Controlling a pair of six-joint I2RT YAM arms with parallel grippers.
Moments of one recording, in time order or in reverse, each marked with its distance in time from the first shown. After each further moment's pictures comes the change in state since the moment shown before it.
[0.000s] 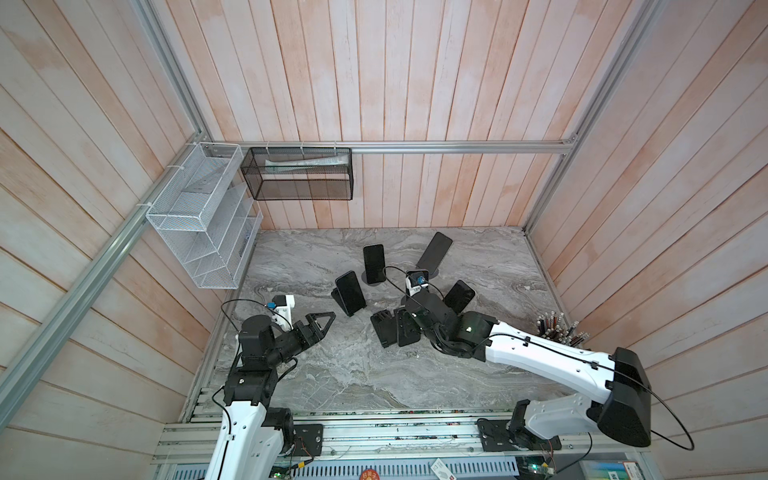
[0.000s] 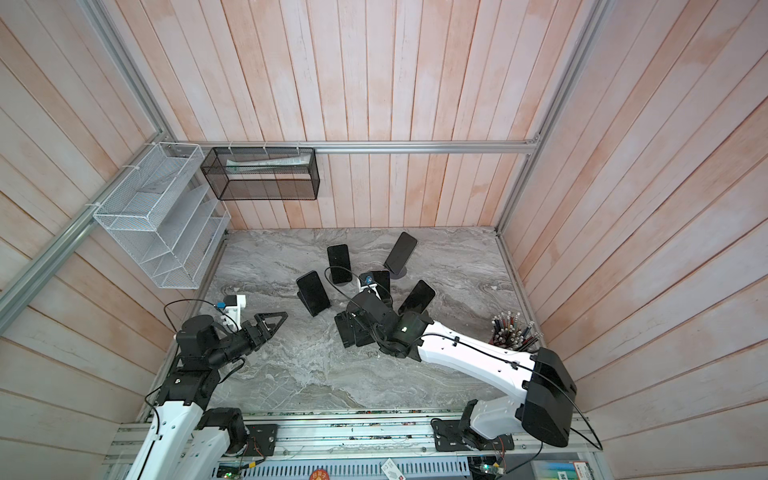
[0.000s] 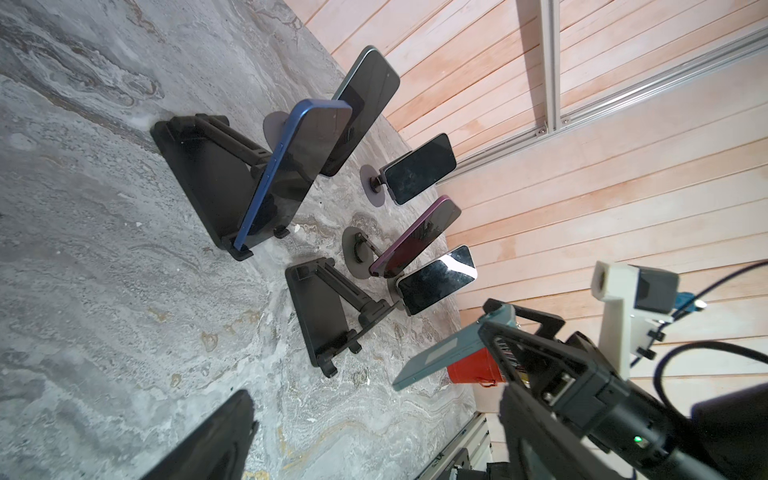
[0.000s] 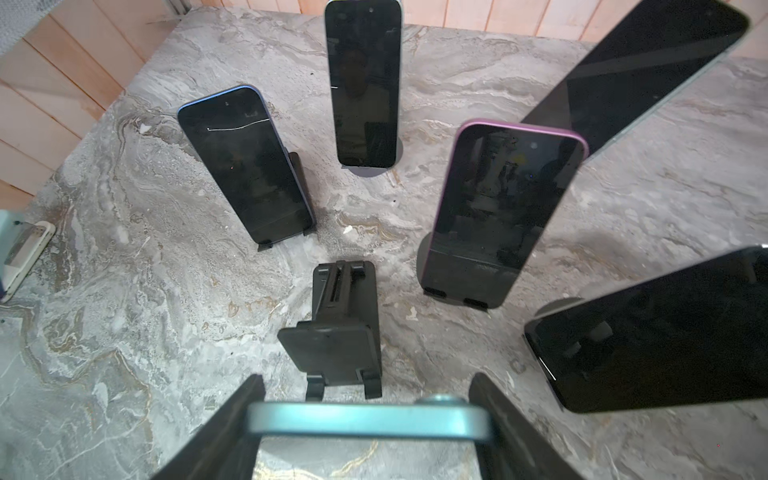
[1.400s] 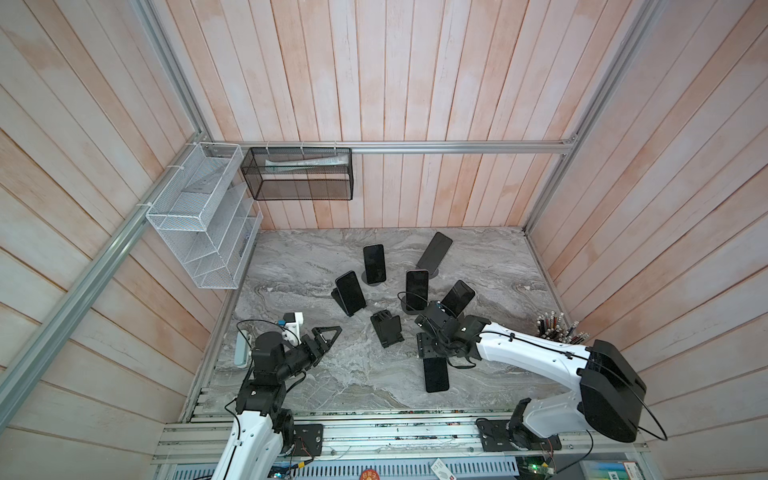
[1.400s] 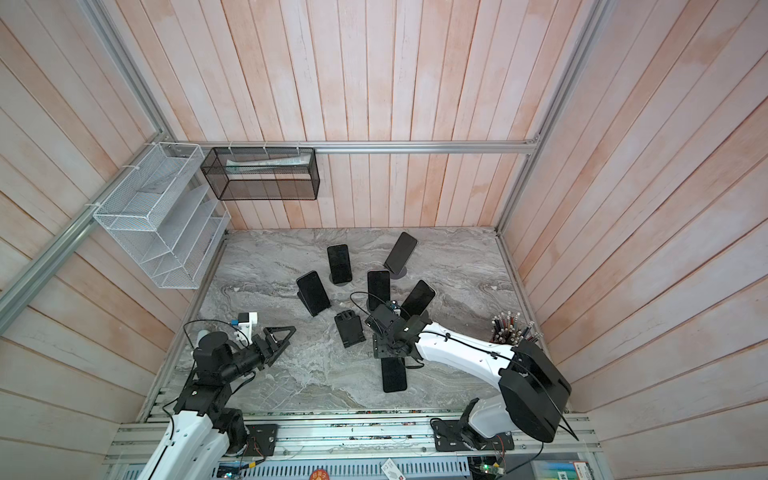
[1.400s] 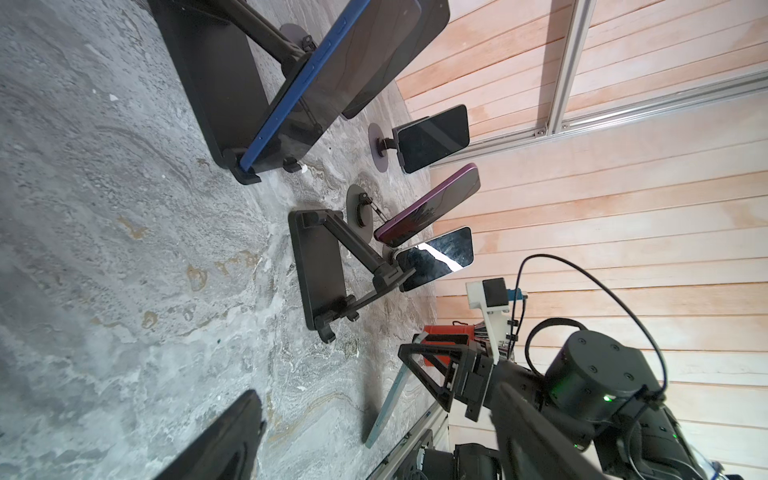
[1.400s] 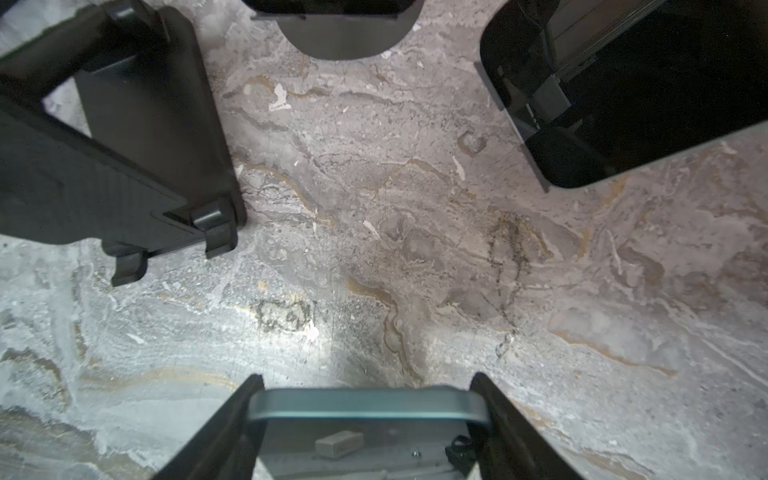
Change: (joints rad) left arm -0.076 -0.089 -0.229 0.179 0.004 -0.227; right arm -0.134 0.100 -0.193 -0.160 -0.238 0.192
